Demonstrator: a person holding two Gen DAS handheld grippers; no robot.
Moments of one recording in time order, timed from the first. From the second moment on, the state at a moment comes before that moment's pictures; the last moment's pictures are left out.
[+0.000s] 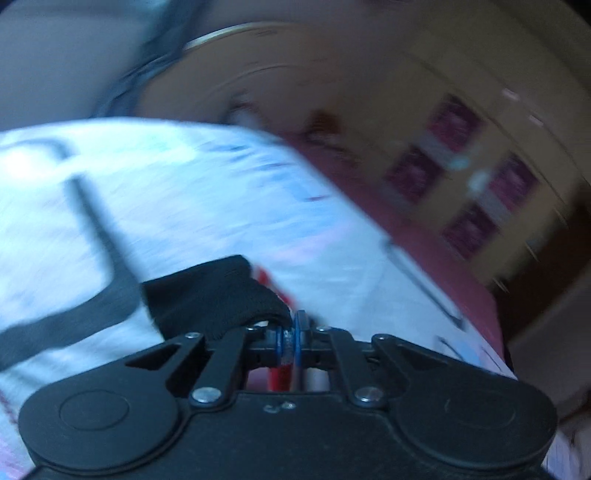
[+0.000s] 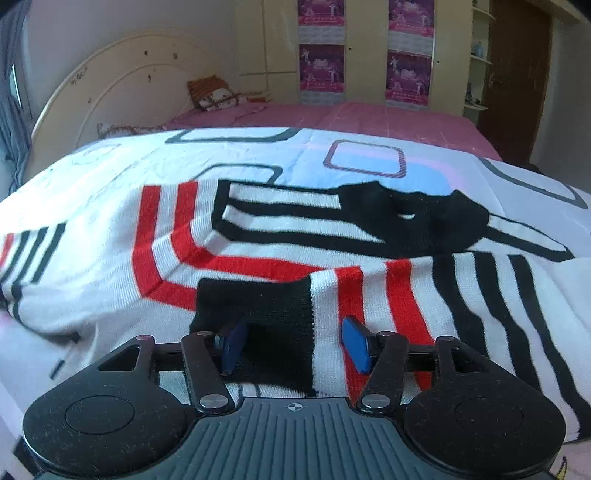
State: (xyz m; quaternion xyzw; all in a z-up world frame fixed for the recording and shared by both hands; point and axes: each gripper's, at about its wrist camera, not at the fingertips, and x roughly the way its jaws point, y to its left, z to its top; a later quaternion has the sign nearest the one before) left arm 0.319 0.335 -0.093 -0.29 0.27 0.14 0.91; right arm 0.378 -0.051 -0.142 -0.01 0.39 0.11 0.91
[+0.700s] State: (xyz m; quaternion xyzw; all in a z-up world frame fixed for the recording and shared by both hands) left arm 0.382 -0.039 -0.115 -0.03 0.37 -0.25 0.90; right arm 0.322 -0.214 -0.098 0.11 0.37 0.03 0.92
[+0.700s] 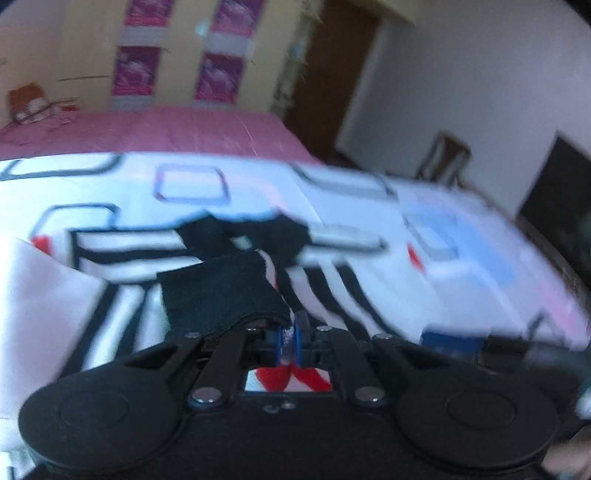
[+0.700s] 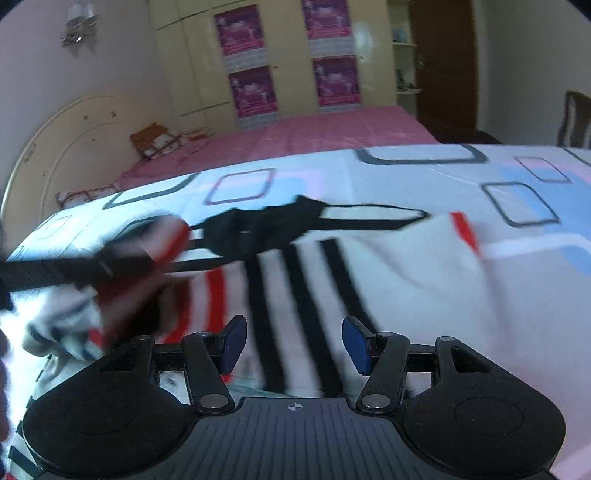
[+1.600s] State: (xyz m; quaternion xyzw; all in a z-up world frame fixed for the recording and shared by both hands) left arm 0.331 0.074 -0.143 0.11 0.36 0.01 0.93; right arm 0.362 -0.123 -0.116 0.03 0.39 0.11 0.92
